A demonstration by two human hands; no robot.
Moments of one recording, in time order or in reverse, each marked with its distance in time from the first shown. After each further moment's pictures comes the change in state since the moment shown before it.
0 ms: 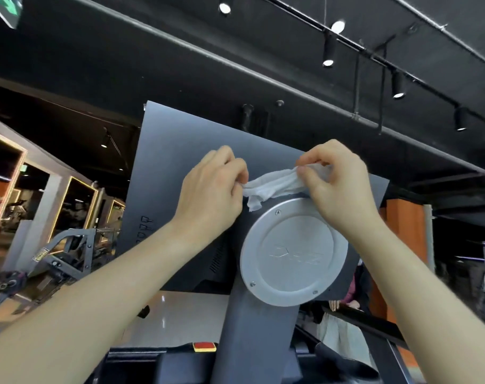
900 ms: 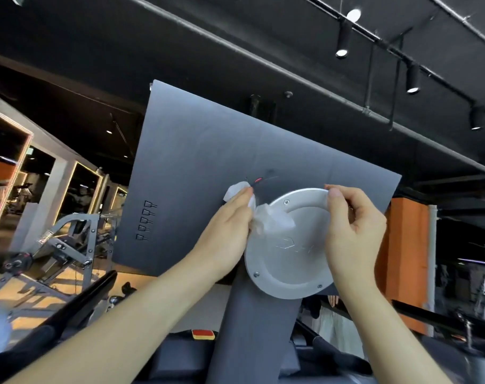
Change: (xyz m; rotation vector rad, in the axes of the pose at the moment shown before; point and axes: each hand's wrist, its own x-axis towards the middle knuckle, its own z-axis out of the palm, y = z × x) left_hand -0.053 0.025 0.010 -0.892 -0.377 -0.632; right_hand -0.070 0.028 0.036 0.356 0.333 0.236
